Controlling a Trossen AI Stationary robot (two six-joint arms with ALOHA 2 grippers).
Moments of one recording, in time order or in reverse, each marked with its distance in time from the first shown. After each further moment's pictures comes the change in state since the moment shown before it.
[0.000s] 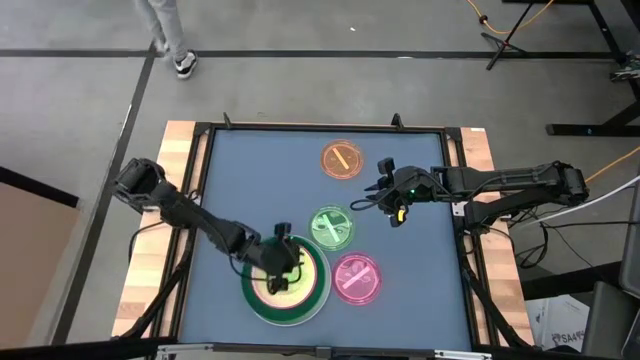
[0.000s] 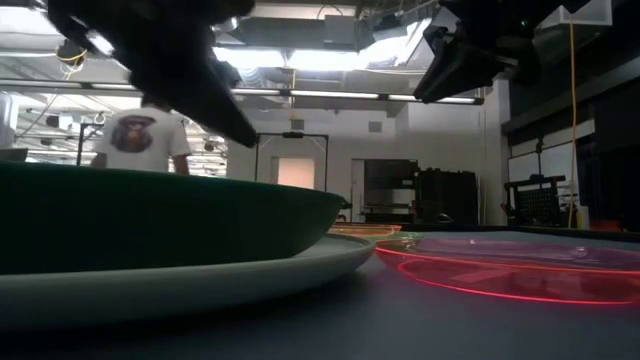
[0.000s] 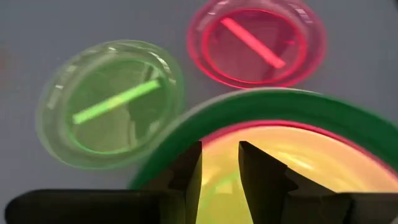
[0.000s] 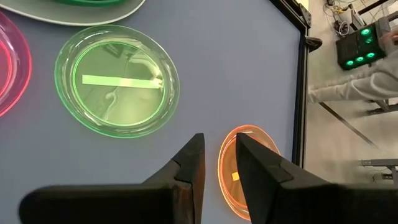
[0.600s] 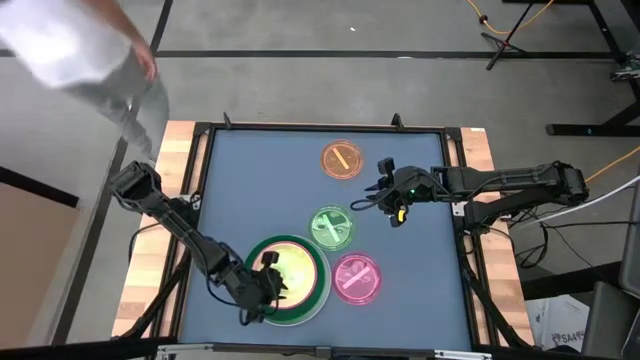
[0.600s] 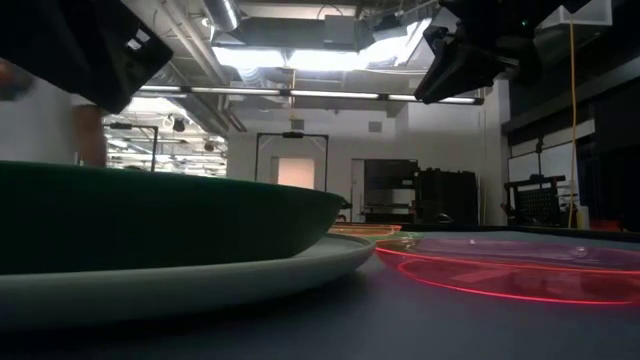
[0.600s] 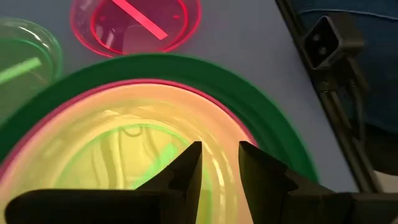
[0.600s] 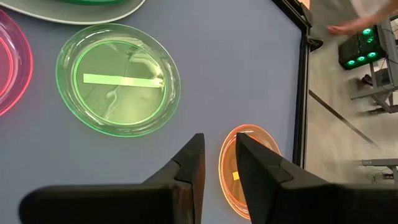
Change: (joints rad) left arm -0.240 0.000 0.000 -0.002 0.042 -0.139; right arm 0.000 0.000 0.000 -0.006 -0.002 0.000
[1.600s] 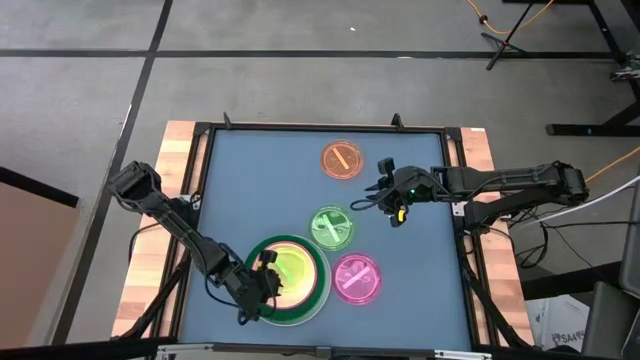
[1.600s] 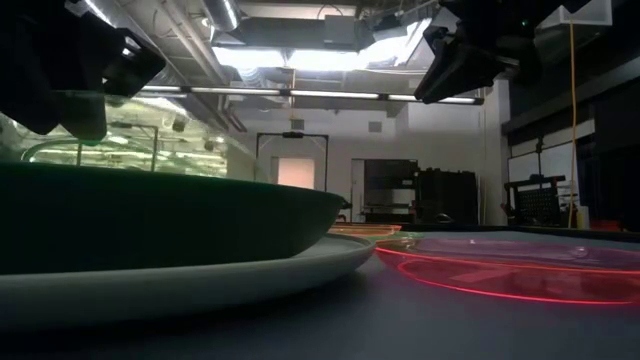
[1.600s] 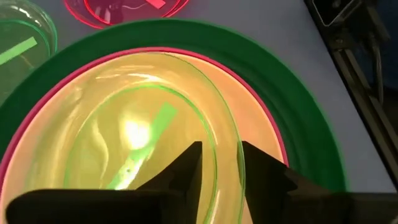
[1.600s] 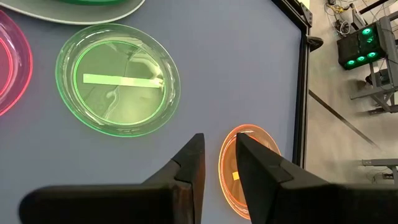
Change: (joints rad) left arm -0.008 0.000 0.000 -0.097 0.021 0.036; right arm 0.000 0.000 0.000 0.000 0.000 0.000
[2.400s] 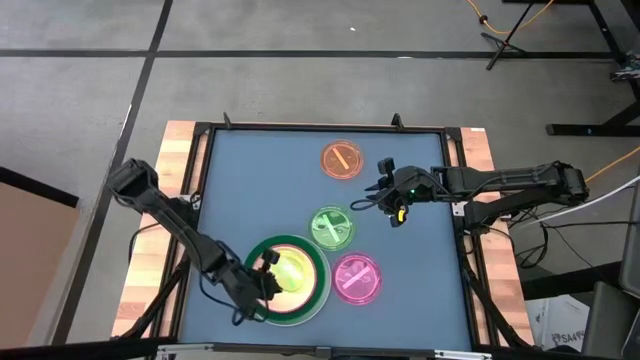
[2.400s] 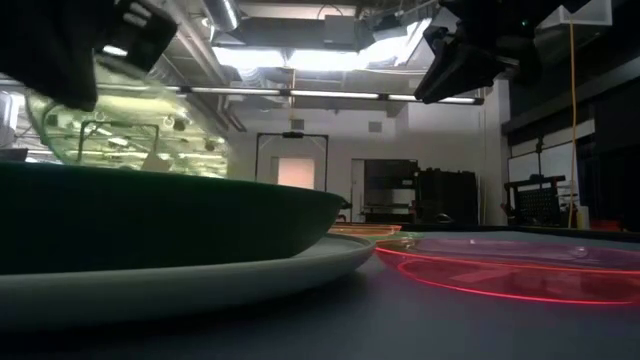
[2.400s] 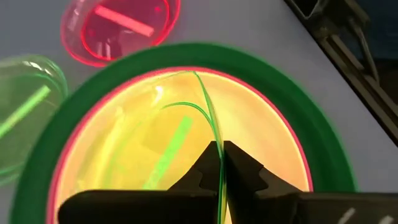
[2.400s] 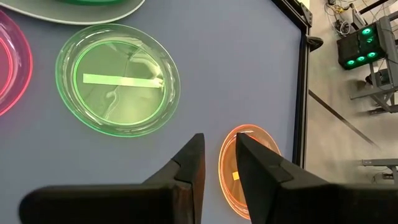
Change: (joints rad) left arm -0.001 -0.031 0.000 0.000 -0.004 0.215; right arm 0.000 0.000 0.000 0.000 0.000 0.000
